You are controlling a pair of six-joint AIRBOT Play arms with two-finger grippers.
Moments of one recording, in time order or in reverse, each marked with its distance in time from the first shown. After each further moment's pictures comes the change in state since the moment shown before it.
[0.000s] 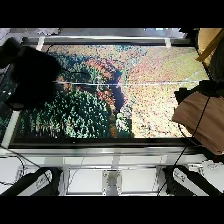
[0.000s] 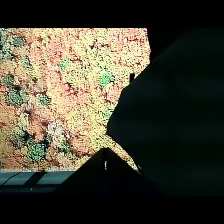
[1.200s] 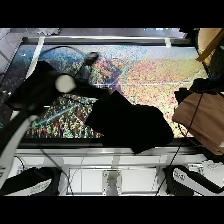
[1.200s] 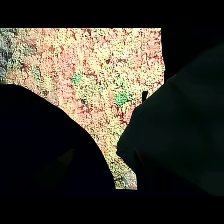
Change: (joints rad) left arm -0.592 -0.126 -0.116 0.296 -0.301 -0.060; right arm 0.000 -0.081 -0.027 0.071 -0.086 -0.034
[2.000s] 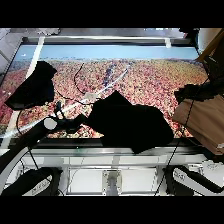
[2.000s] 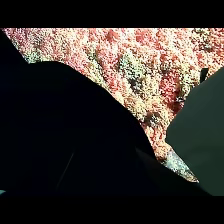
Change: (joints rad) left arm 0.216 0.166 -0.825 -0.482 0.517 -0.155; right arm 0.000 -0.002 -0.103 0.147 0.027 0.016
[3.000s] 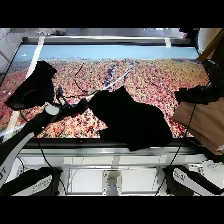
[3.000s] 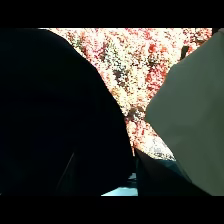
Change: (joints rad) left arm 0.016 -0.135 0.209 -0.252 0.132 0.296; right arm -0.016 0.026 -0.001 -0.090 0.064 -0.039
